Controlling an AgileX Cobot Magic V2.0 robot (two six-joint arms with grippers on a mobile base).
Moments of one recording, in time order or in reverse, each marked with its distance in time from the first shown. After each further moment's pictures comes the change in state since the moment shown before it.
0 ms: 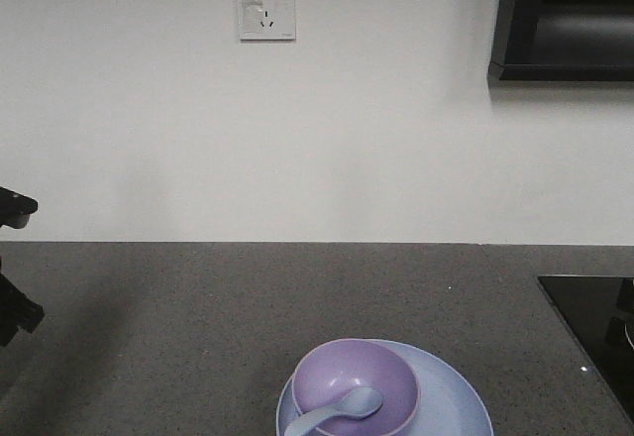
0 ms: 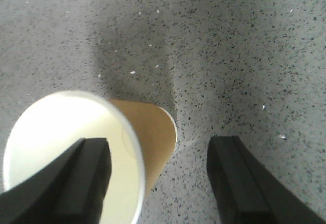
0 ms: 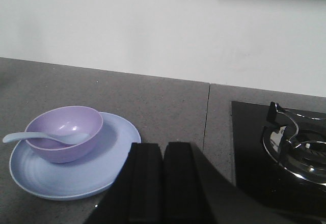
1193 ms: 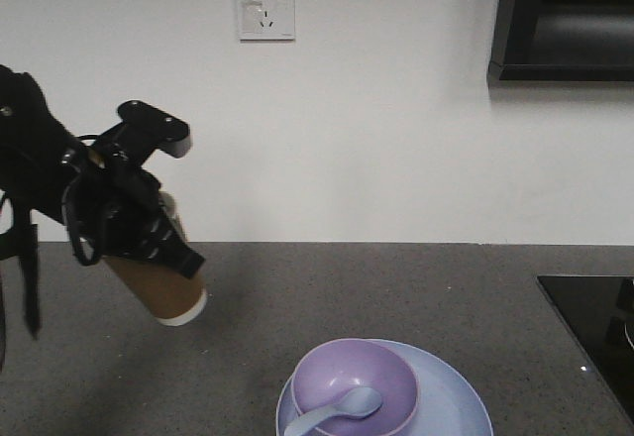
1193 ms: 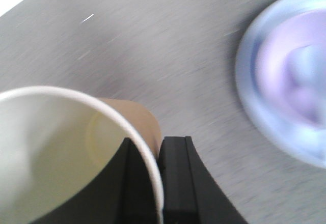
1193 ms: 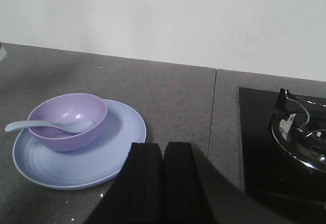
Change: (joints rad) left arm -0.310 0.004 -0.242 -0.402 -0.019 0.267; right arm 0.000 0.061 0.000 0.021 0.000 0.000
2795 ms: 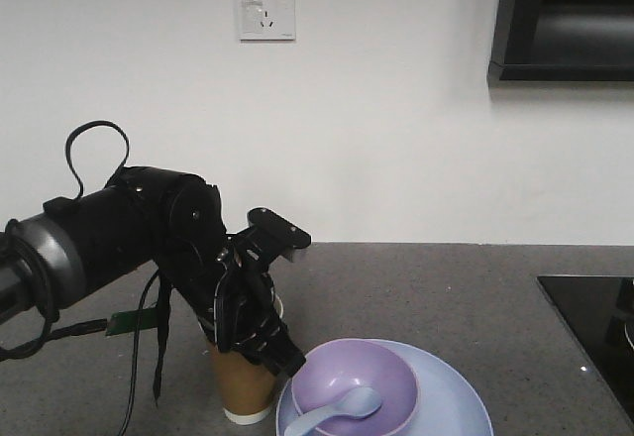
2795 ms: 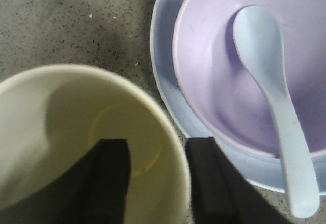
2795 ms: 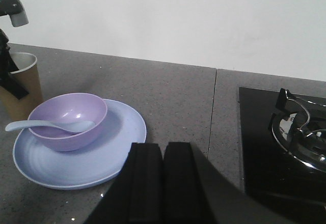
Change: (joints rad) left arm -0.177 0.237 -0.005 0.050 0.002 -0.084; right arm 0.000 0.000 0.000 0.001 0.001 0.000
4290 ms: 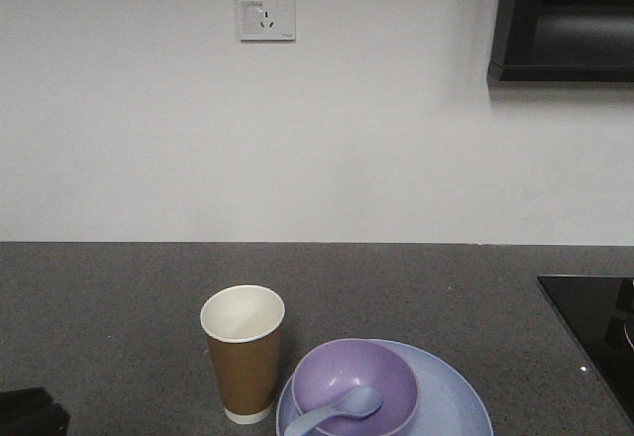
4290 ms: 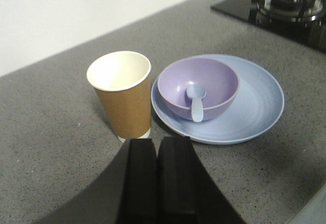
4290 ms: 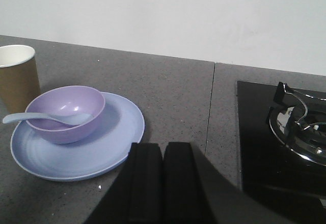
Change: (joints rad) left arm 0.000 -1.268 1.111 -0.102 -0.657 -0.034; right arm 0.000 -0.002 0.000 -0.003 0.027 -0.004
